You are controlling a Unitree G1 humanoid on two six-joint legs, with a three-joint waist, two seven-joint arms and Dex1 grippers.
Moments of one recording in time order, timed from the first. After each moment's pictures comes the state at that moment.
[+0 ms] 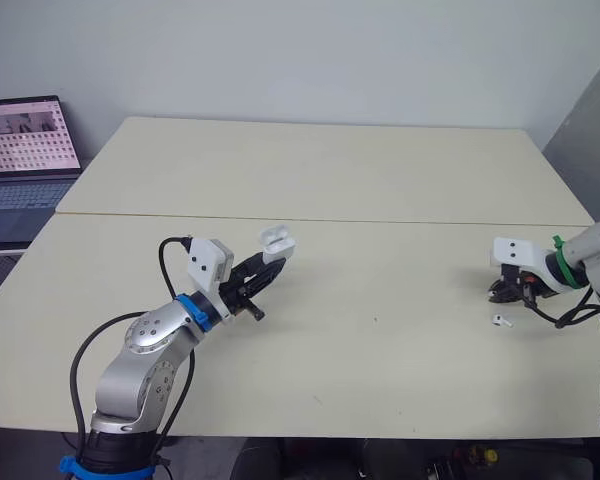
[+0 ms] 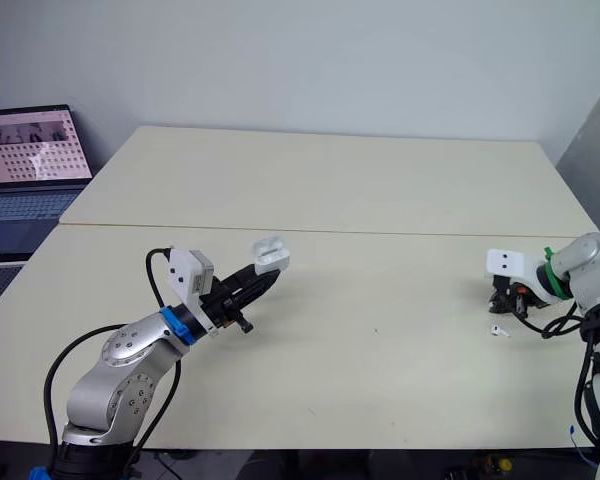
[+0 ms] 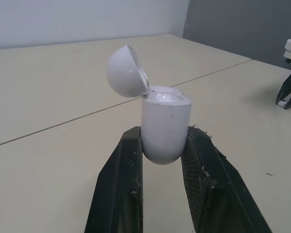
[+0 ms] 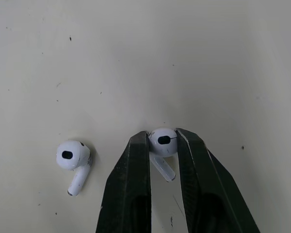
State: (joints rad) left arm -0.13 0.43 0.08 -0.34 -0.47 0.41 -0.63; right arm -0.81 -0.94 0.31 0.79 -0.25 0.04 1.42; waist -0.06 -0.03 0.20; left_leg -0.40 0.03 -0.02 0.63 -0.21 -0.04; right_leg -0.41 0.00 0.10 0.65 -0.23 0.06
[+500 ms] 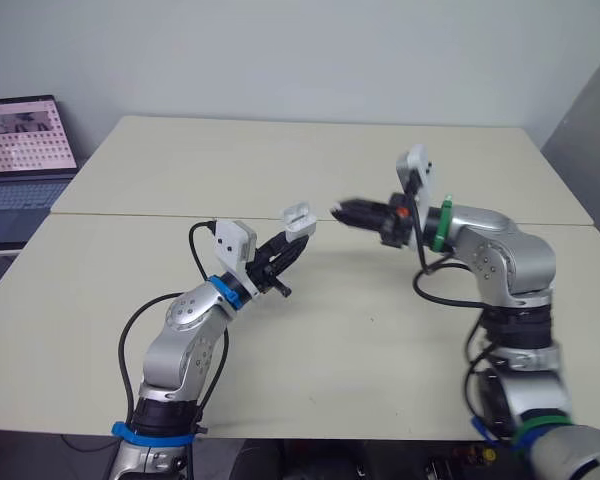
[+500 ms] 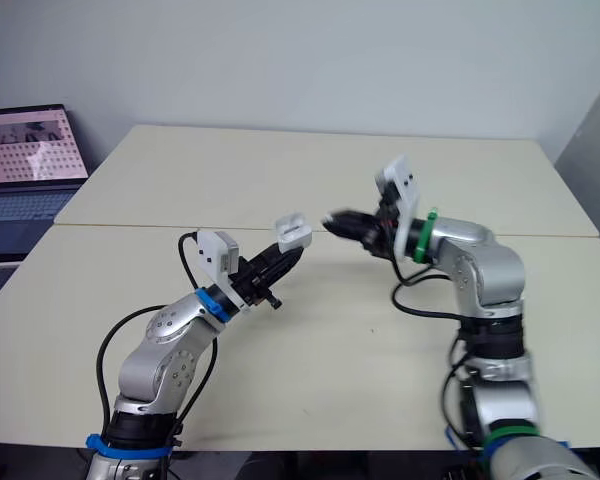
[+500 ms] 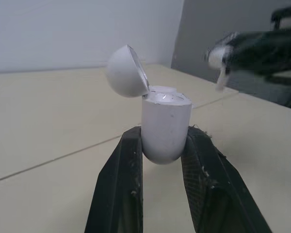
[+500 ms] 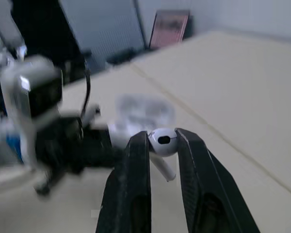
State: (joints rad) left arm -0.30 0.26 0.02 -0.16 -0.42 0.29 -0.58; right arm -0.79 -0.12 -0.18 -0.19 0.35 1.00 0.81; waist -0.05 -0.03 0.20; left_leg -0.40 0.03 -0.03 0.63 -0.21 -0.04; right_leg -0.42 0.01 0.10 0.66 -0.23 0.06
